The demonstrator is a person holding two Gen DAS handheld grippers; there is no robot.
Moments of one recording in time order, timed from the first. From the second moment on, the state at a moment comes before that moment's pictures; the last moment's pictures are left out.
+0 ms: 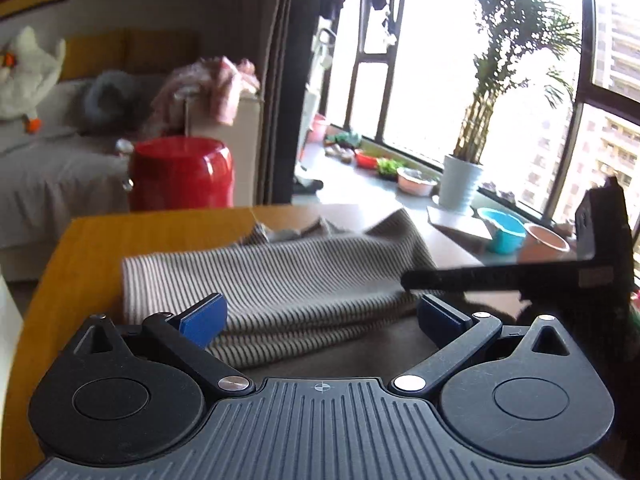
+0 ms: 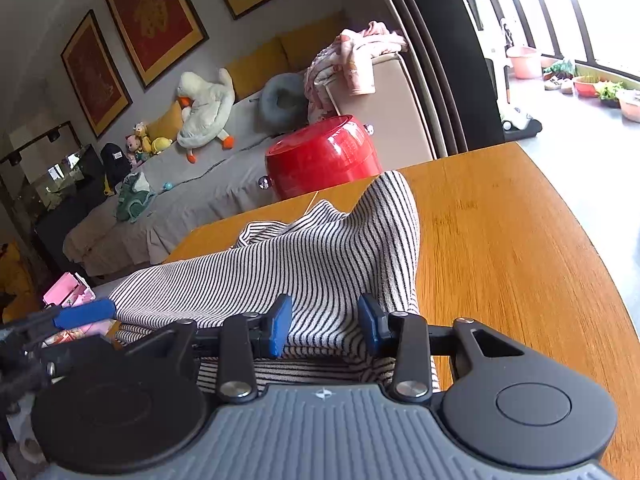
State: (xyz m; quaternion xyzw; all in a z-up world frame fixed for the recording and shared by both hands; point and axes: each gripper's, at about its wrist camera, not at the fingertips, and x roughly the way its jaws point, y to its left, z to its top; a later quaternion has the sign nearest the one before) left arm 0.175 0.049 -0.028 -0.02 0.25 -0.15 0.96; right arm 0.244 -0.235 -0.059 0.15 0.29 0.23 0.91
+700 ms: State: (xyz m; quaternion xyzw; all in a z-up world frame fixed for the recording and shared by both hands) left arm 0.221 0.065 -0.061 -0.03 0.30 -0.12 0.95; right arm 0.246 -0.220 -0.029 0.07 0.25 0.21 0.94
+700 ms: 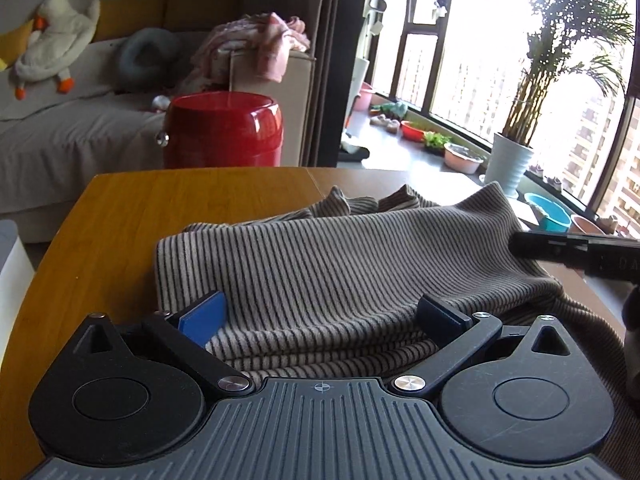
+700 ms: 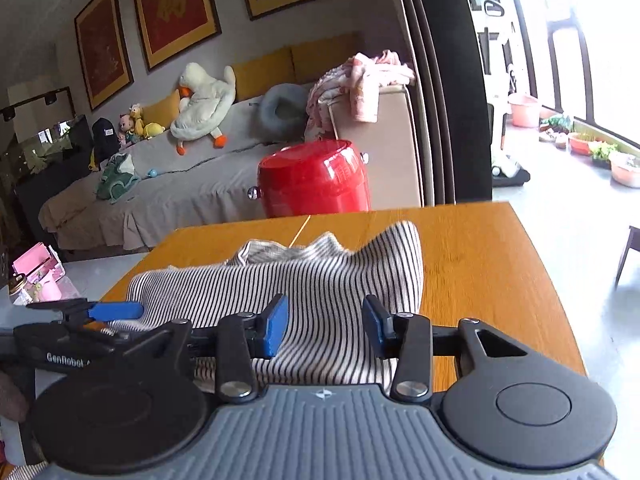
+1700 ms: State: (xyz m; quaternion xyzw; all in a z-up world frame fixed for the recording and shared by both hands) left arm 0.255 0.142 -0.043 -0.14 0.37 -0.10 0.91; right arm 0.278 -0.209 -0.053 0.07 0.29 0.22 0.93
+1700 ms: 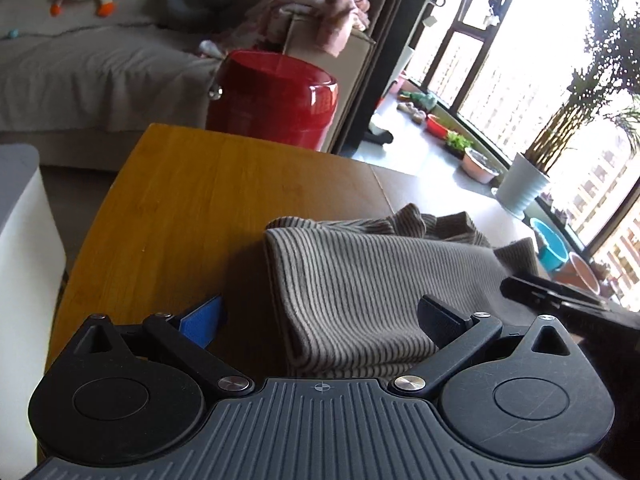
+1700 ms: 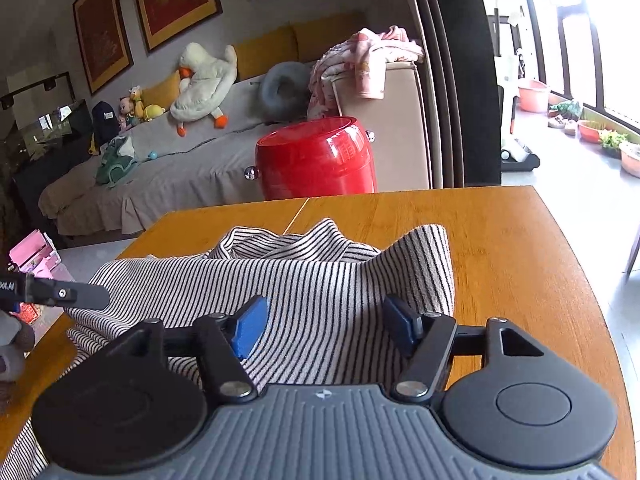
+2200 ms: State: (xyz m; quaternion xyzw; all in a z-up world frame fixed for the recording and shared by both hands) left arm 0.310 0.129 -0.057 -0.18 0.39 -0.12 0.90; right arm 0.338 -0.252 -0.052 0.13 0.34 0.19 0.91
